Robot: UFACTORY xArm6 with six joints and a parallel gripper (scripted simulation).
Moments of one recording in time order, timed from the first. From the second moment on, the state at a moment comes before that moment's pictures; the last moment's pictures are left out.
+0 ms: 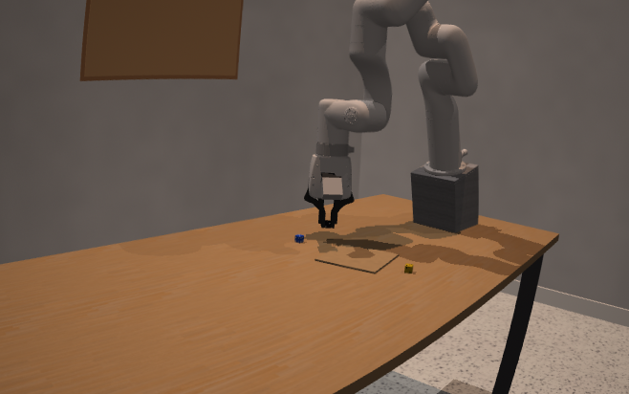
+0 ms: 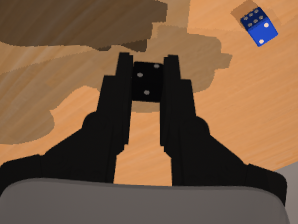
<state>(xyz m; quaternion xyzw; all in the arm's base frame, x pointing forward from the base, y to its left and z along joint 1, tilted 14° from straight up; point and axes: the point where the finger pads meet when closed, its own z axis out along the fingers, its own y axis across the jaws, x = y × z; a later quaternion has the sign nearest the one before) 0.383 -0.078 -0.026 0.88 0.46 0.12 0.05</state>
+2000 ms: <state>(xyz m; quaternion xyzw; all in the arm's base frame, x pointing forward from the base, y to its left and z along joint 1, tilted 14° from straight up) 0.397 0.066 0.057 0.64 0.76 0.09 0.08</state>
